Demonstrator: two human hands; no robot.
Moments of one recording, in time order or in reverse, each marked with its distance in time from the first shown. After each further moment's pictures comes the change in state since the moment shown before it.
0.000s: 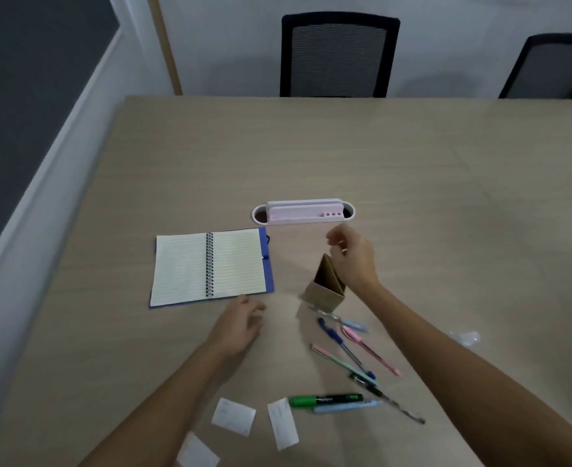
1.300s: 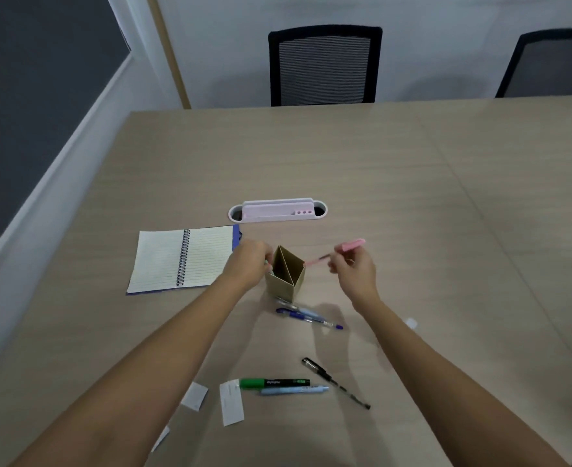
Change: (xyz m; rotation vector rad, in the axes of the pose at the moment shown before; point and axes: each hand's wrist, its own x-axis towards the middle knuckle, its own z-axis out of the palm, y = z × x) left_hand 0.051 0.174 -0.008 0.268 0.166 -0.114; right_hand -0.026 0.092 -0.071 0.438 0.007 0.267
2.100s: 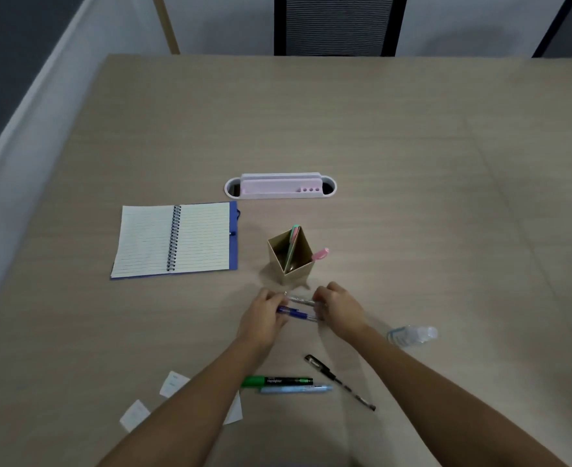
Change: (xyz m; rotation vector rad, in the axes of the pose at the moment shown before) left_hand -0.039 -0.042 0.140 -0.227 -0.114 -0.048; right_hand -0.002 0.098 0.032 -0.945 -0.496 -0.174
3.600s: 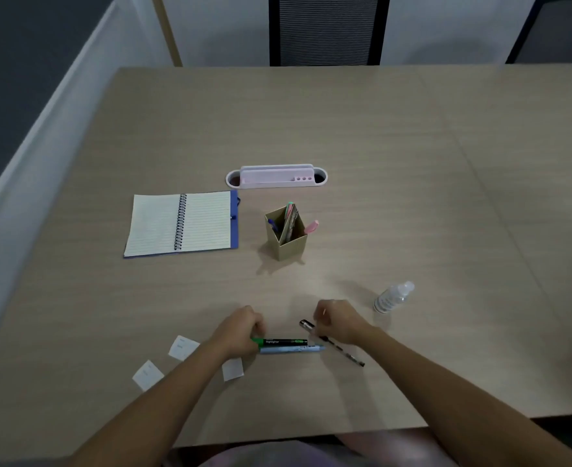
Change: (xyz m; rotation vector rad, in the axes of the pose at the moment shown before) left_hand -0.079 -0.032 -0.024 0.218 -0.353 0.070; right_hand -0.083 0.004 0.005 0.097 -0.271 0.026
